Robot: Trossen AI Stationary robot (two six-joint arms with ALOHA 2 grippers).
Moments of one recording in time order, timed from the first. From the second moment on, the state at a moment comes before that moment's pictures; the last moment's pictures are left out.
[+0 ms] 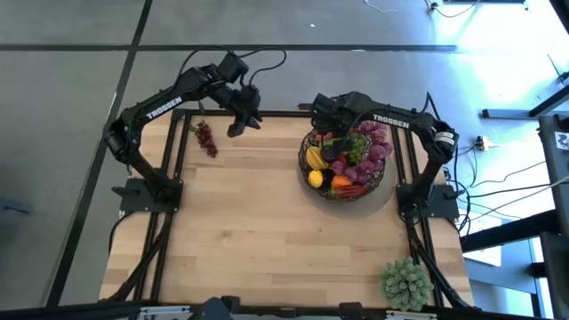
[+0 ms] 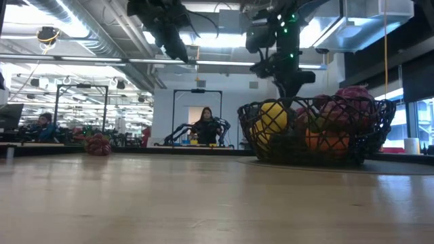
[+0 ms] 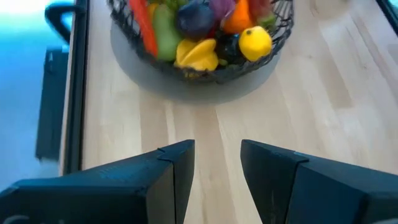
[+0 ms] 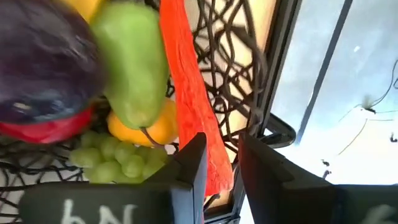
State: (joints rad) left arm 0.71 1.58 1.59 -0.93 0.54 0.64; right arm -0.48 1.79 1.53 -1.15 0.37 -0.61
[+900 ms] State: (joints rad) left arm 0.92 1.58 1.38 -1.27 0.08 -0.10; right arm -0.38 1.78 2.07 -1.34 0.05 -0.39
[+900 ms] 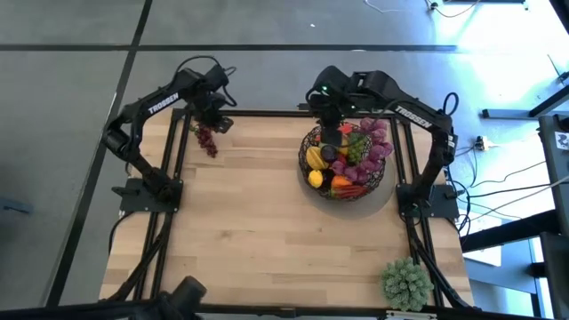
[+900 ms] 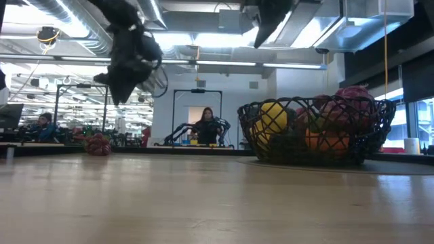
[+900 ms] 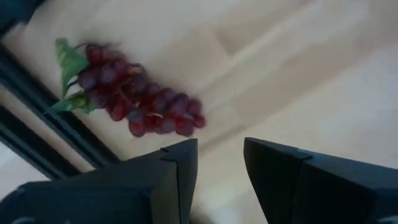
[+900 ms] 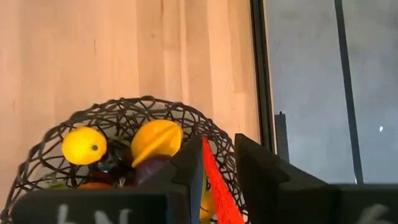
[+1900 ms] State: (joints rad) left arm 1.14 1.66 1.19 -0.91 -0.18 -0.23; right arm -0.33 1.78 2.07 -1.33 -0.04 -0.45
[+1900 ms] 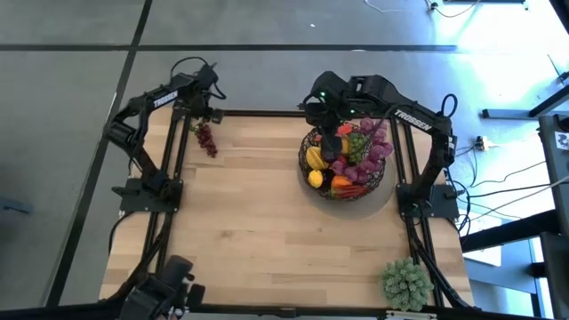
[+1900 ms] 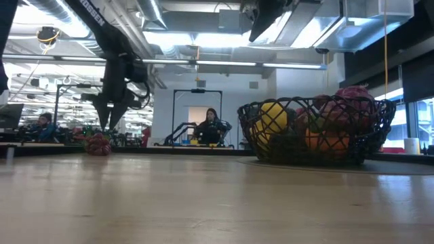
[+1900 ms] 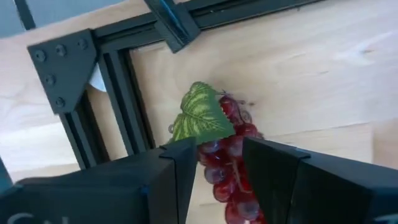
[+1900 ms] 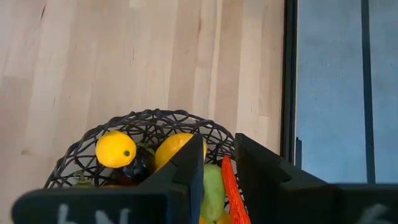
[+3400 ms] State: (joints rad) left arm 1.08 1.67 1.11 -0.85 -0.35 0.14; right arm -0.34 1.78 2.07 -1.33 -0.14 -0.51
